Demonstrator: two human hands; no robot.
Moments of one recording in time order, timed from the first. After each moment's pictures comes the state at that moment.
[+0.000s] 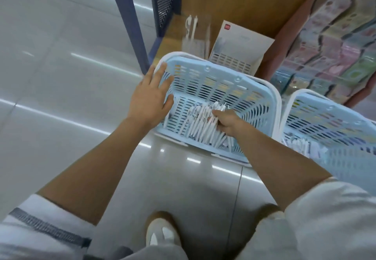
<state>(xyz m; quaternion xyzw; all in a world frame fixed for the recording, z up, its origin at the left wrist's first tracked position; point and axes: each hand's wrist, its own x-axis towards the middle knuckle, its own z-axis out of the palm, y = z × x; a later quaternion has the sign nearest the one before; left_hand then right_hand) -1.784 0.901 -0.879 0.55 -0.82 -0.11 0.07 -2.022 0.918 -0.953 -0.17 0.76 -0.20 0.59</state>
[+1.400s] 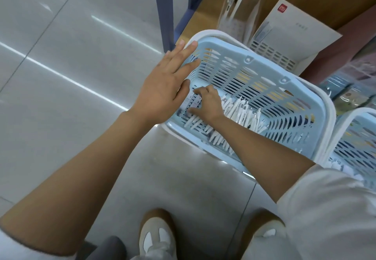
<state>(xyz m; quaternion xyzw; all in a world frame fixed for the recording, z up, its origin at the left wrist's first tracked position) -1.766 0.900 -0.894 0.51 -0.81 -0.19 0.22 -1.934 0.881 -1.022 -0.69 0.64 -0.05 0.32</state>
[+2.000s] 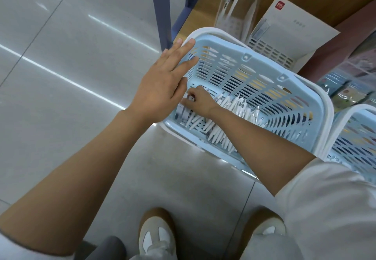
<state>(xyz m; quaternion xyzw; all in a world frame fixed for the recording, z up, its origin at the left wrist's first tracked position) -1.767 0.899 -0.896 0.51 -0.81 -0.19 0.22 -1.924 0.867 -1.008 -0.66 0.58 -0.05 0.48</state>
